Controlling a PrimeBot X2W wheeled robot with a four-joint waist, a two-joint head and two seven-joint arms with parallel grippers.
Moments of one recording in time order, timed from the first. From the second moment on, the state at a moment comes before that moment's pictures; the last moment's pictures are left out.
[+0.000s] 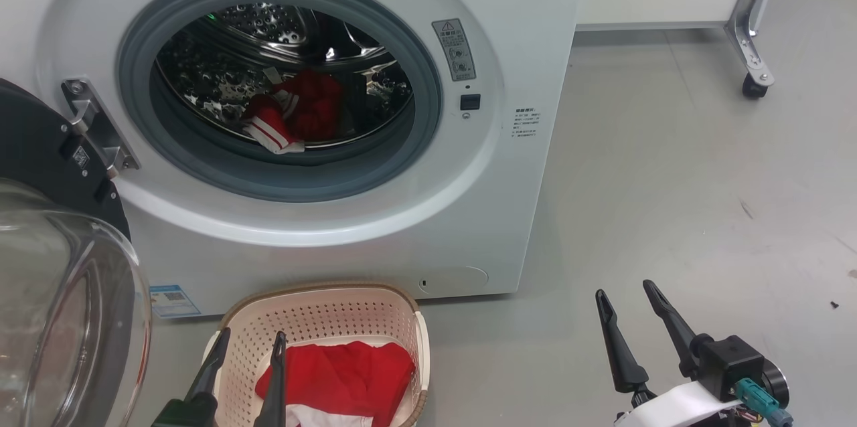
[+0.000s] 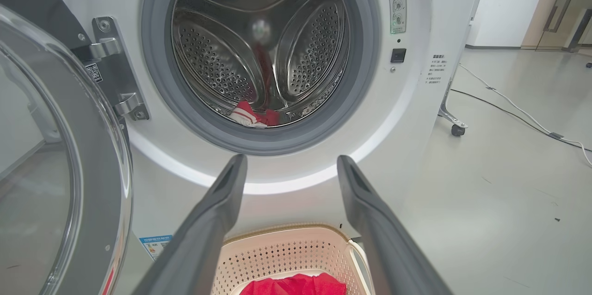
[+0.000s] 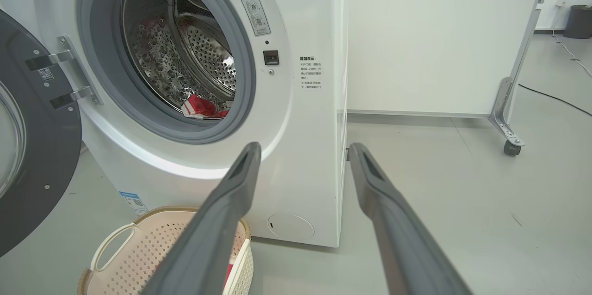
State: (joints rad) left arm 0.17 0.08 -0.22 0.05 -0.25 0.06 -0.24; right arm 0.10 -0.04 0.19 0.15 0.24 0.08 -0.26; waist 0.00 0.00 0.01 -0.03
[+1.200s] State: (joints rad) left arm -0.29 0.14 -0.23 0.20 -0.28 -0.03 0.05; right arm -0.07 -0.04 0.30 0.02 0.24 0.08 -0.26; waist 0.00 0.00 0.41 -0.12
